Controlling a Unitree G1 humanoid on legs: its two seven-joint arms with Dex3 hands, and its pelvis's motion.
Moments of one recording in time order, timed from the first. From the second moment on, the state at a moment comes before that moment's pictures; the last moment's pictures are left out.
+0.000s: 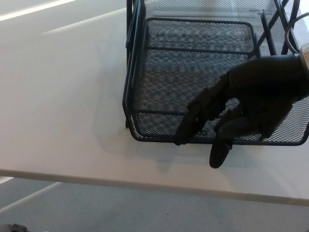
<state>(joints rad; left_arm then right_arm) -0.30 0.64 -0.29 1.20 0.31 -0.28 -0.42 -0.98 -0.79 0.50 -0.02 0.35 0.60 1.21</state>
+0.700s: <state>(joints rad) -0.30 0.64 -0.29 1.19 0.31 -0.28 -0.42 -1.05 -0.74 0.32 -0.14 0.35 0.68 1.20</state>
